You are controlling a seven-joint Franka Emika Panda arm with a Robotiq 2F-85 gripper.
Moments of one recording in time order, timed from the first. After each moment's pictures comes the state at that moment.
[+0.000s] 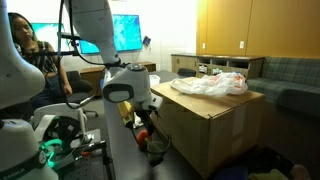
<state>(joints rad) -0.61 0.33 0.82 -2.70 0.32 3.11 -0.24</state>
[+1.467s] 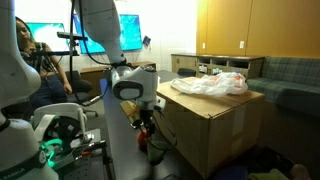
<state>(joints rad) -0.39 0.34 0.61 -2.60 0.27 2.87 -0.29</state>
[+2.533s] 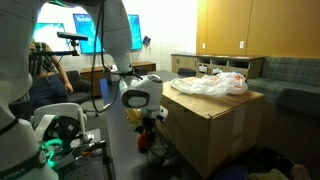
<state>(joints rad) -0.08 0.49 0.32 -2.46 0.27 2.83 -0.18</state>
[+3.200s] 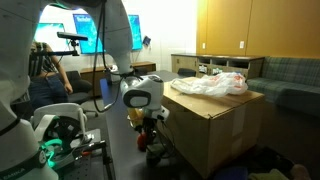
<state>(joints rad) -0.01 0.50 0.25 -2.44 0.26 2.83 -0.08</state>
